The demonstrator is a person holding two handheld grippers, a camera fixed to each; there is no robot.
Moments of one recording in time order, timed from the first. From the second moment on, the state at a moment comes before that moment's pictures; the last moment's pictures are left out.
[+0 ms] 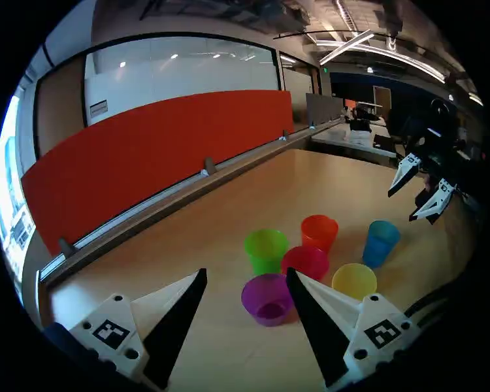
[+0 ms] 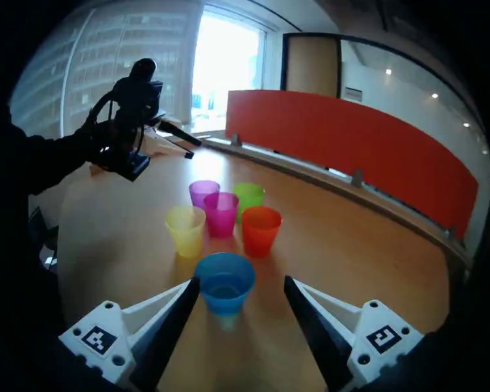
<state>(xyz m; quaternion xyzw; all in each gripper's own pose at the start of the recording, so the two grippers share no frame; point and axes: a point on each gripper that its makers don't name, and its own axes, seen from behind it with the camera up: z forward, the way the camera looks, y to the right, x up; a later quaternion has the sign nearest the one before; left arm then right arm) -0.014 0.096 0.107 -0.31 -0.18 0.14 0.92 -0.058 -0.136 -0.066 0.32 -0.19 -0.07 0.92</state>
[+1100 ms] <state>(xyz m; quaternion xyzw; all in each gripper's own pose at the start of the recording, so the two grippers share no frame) -0.060 0.141 0.173 -0.41 -0.26 0.22 0.85 -0.094 -0.143 -0.062 0.34 -0.22 -0.08 0.91</state>
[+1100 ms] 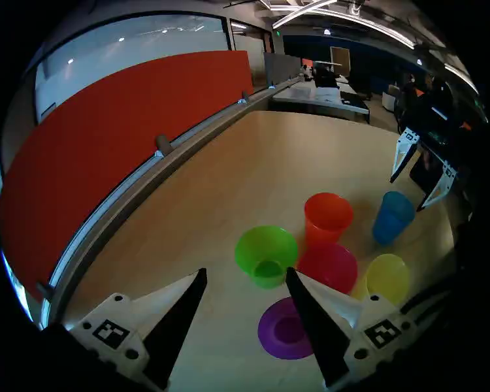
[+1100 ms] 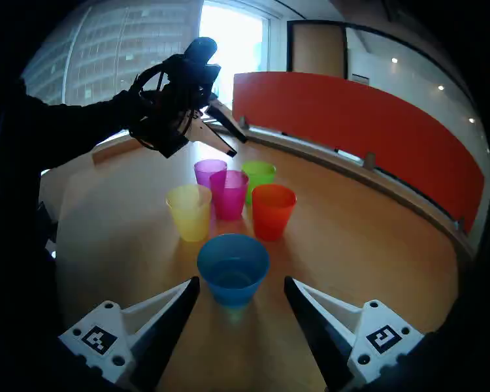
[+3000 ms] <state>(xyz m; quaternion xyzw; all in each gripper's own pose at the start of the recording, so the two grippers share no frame) -0.098 0.180 0.170 -0.45 -0.32 0.30 0.77 -0.122 -0.160 -0.051 0.35 -0.25 -0.09 0.90</state>
